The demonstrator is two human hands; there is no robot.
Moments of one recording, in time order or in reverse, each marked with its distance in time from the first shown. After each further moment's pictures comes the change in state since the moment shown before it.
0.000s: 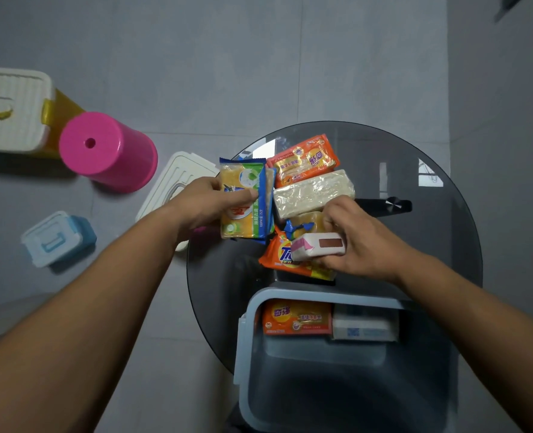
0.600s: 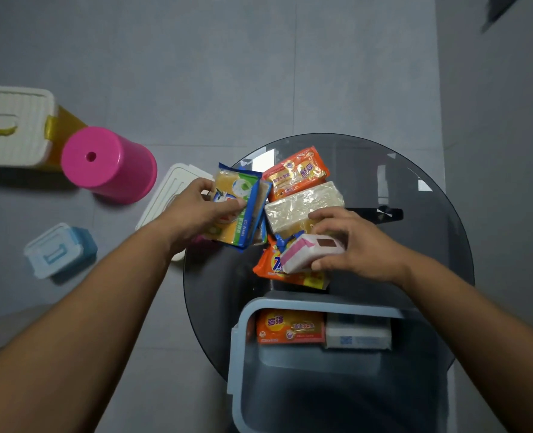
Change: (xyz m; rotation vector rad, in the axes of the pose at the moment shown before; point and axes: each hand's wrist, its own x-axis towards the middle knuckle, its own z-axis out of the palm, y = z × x) left_hand 0.001 0.000 -0.002 -0.045 0.080 0.035; right_hand -0.003 -0.002 -0.021 0.329 -0.135 0.146
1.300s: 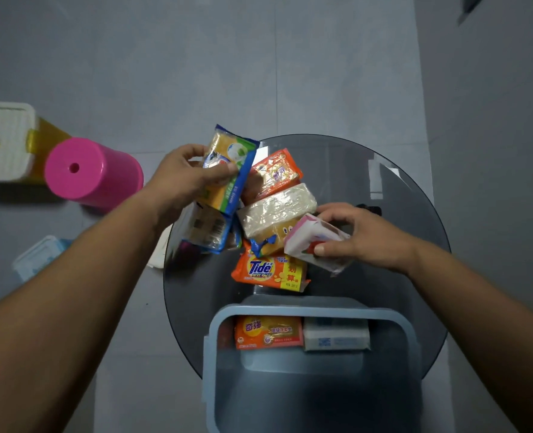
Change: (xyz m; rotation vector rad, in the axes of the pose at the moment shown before) left_hand 0.005 0.066 0.029 -0.045 0.071 0.168; right_hand -0.020 0.030 -0.041 0.233 0.033 0.099
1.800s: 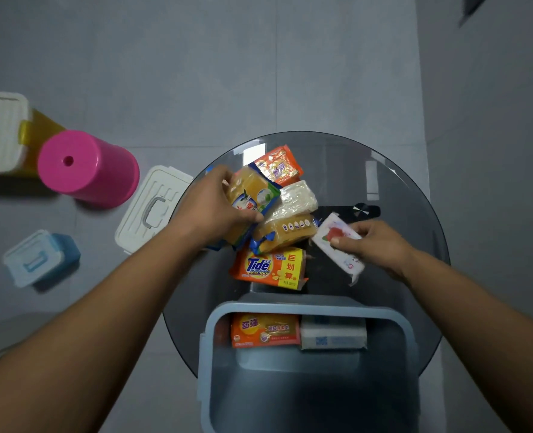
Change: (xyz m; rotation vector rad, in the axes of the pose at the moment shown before) left_hand -0.018 -0.032 0.038 0.637 0.028 0.132; right_hand 0.010 0.056 0.007 0.231 0.270 0.442
